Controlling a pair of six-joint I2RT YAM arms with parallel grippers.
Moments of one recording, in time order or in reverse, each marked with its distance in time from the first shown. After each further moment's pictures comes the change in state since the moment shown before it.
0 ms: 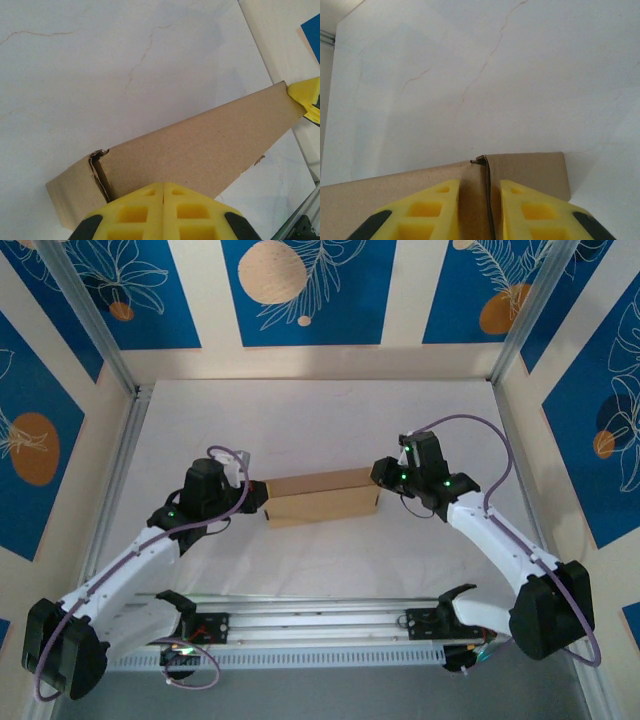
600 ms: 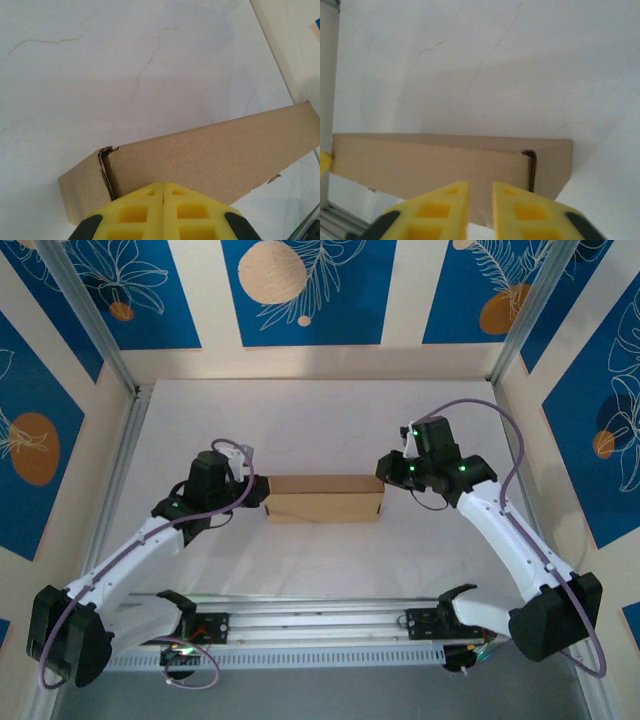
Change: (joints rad) left arm 0.000 0.060 0.064 -0.027 -0.022 0.033; right arm -0.037 -0.024 0.224 -0.316 -0.108 -0.100
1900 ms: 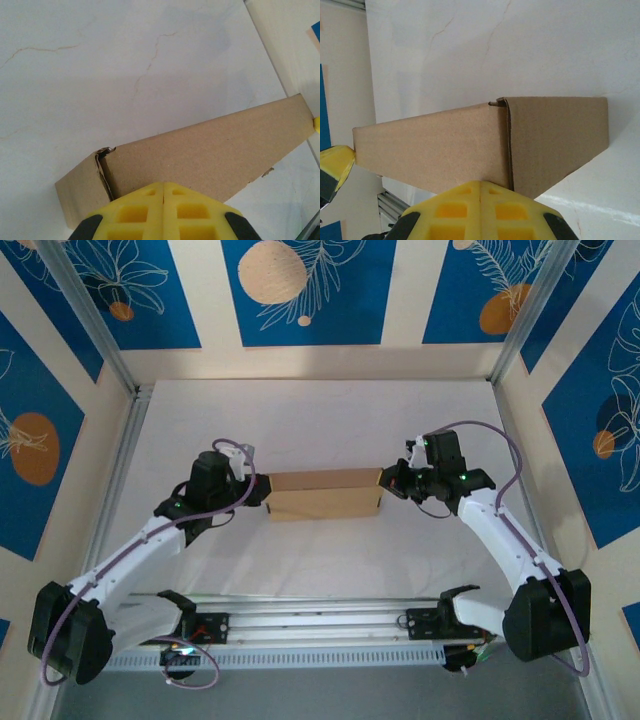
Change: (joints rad) left arm 0.000 0.032 -0.026 0.072 -0.002 -0.004; right arm -0.121 0.013 -0.192 0.163 -0.245 0.098
